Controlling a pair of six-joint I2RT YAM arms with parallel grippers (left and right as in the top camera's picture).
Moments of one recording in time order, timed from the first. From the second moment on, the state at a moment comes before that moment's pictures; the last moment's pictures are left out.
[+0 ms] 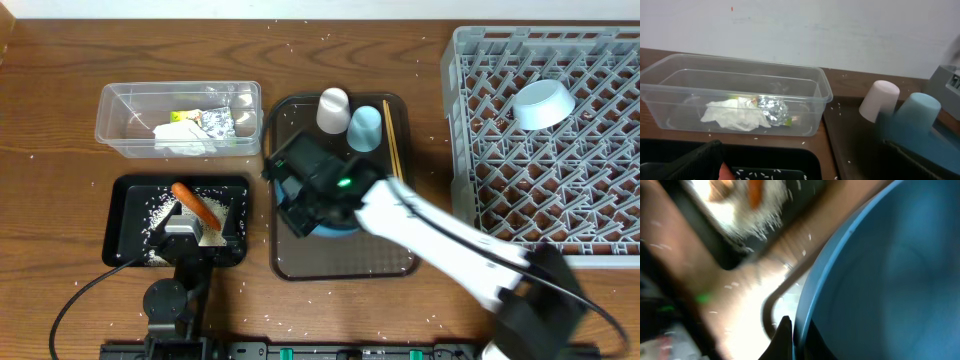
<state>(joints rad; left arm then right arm) 0.00 0.01 0.02 -0.11 0.07 -0.15 0.85 1.74 1.43 -0.76 -0.26 0.17</state>
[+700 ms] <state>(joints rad) 0.00 0.01 0.02 -0.11 0.07 -0.15 -0.14 1.29 1.45 -0.92 -0.76 0.07</state>
